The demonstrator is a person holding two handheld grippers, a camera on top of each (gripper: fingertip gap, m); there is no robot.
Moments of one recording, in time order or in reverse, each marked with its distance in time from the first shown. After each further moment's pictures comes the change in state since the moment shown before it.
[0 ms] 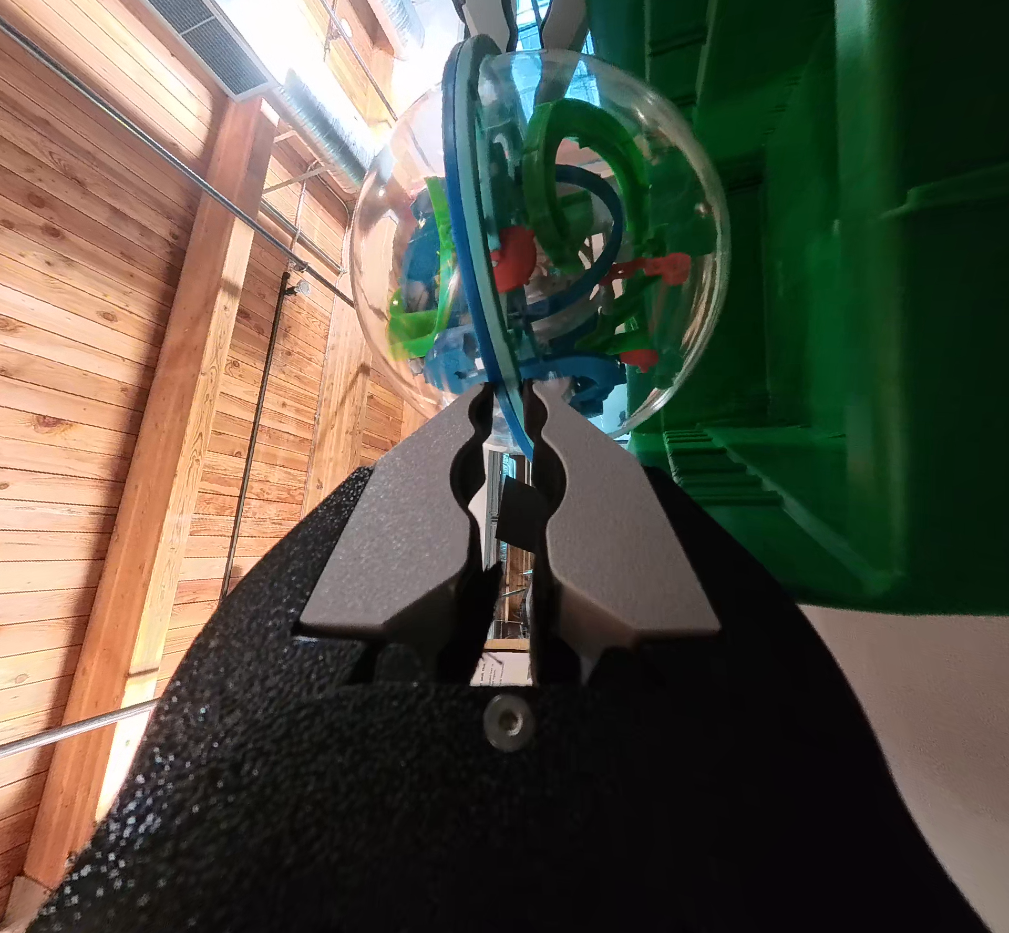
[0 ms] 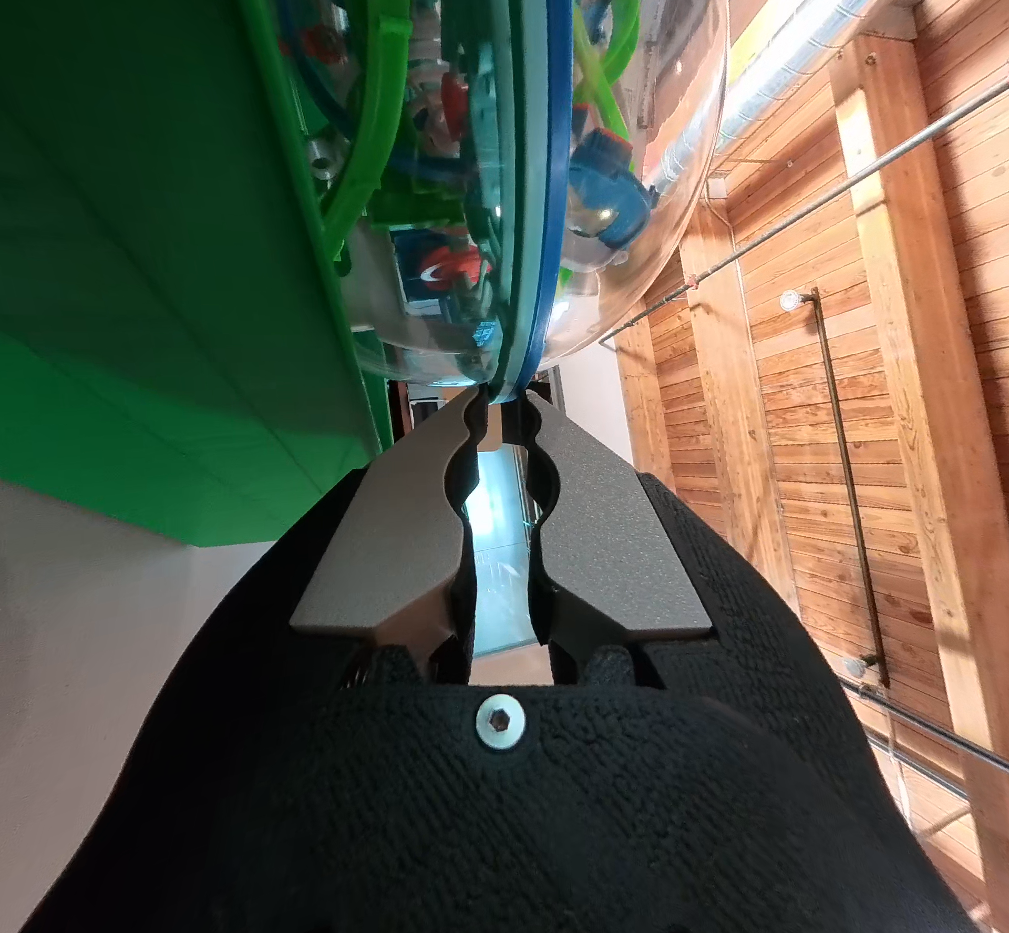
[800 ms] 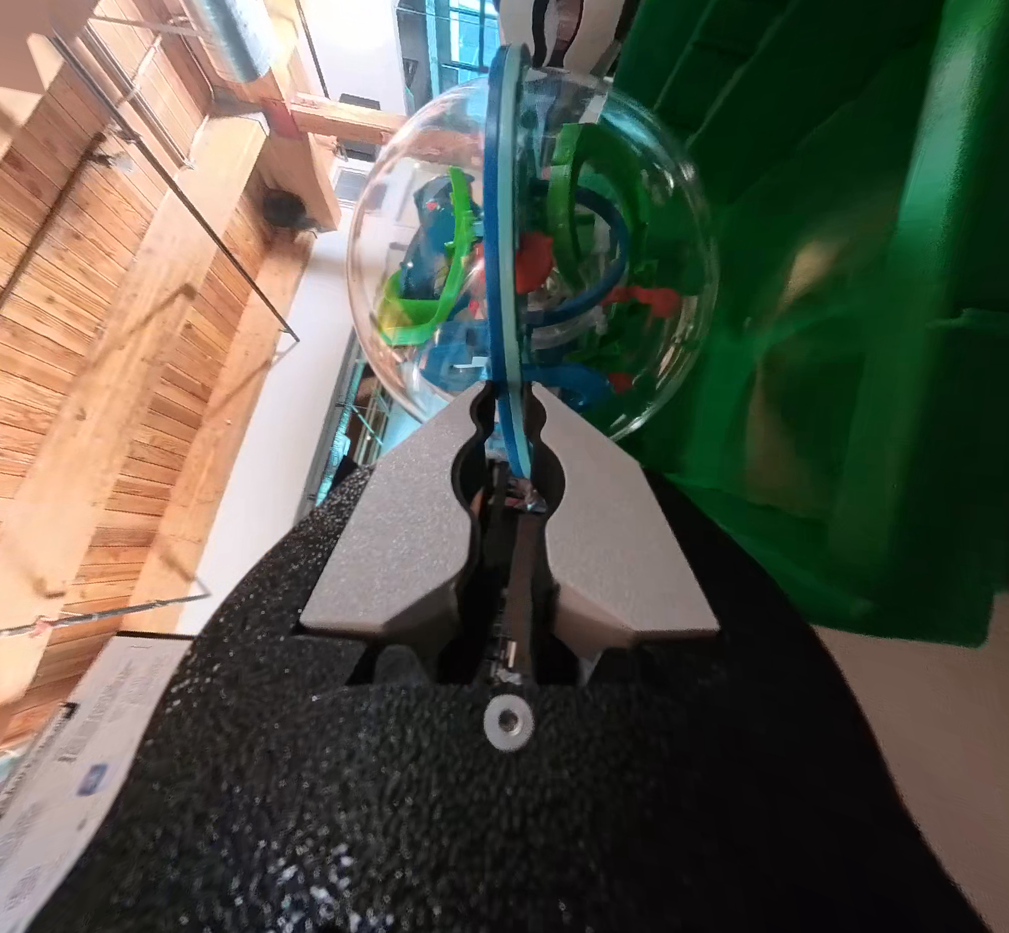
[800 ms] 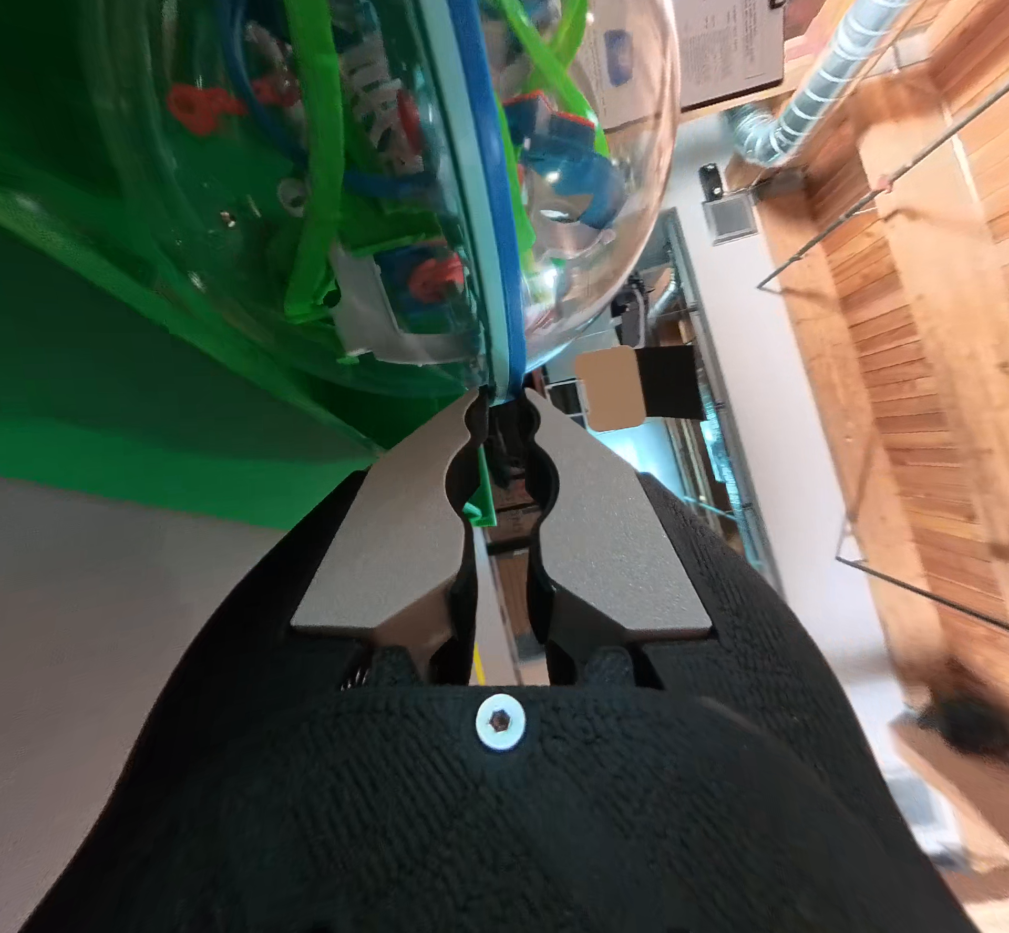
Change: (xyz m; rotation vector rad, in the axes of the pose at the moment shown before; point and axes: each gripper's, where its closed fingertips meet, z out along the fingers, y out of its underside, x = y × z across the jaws) left arm 0.007 0.001 0.008 -0.013 0.178 -0.406; right arm -0.013 0.011 0.003 -0.043 -0.224 0.276
